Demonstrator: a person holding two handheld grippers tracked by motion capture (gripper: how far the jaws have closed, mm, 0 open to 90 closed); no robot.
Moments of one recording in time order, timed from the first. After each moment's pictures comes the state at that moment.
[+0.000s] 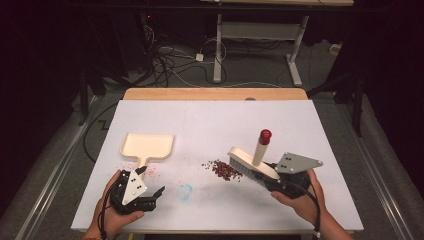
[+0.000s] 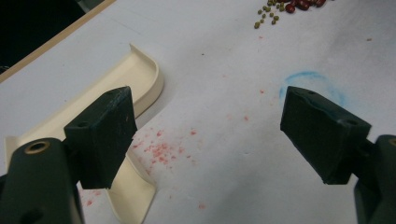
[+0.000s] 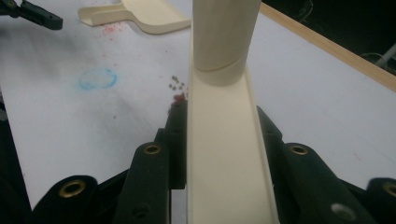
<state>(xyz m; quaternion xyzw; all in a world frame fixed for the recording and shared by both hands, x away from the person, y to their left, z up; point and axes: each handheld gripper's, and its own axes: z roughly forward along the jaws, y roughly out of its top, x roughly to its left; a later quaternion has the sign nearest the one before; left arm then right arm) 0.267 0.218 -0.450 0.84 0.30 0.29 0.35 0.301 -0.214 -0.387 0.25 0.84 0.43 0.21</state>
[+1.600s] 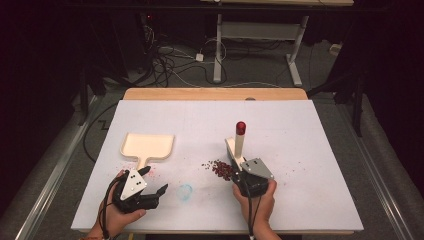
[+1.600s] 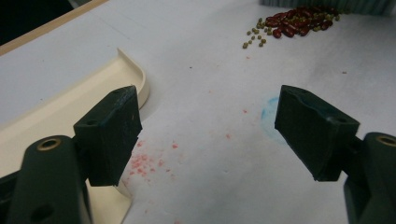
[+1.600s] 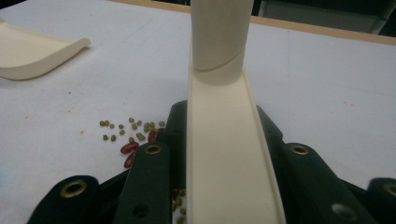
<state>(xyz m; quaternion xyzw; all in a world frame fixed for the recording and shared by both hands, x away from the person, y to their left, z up) 0.269 0.213 -0.447 0.82 0.33 0.25 0.39 0.312 -0.112 -0.453 0.48 0.70 0.41 0.33</state>
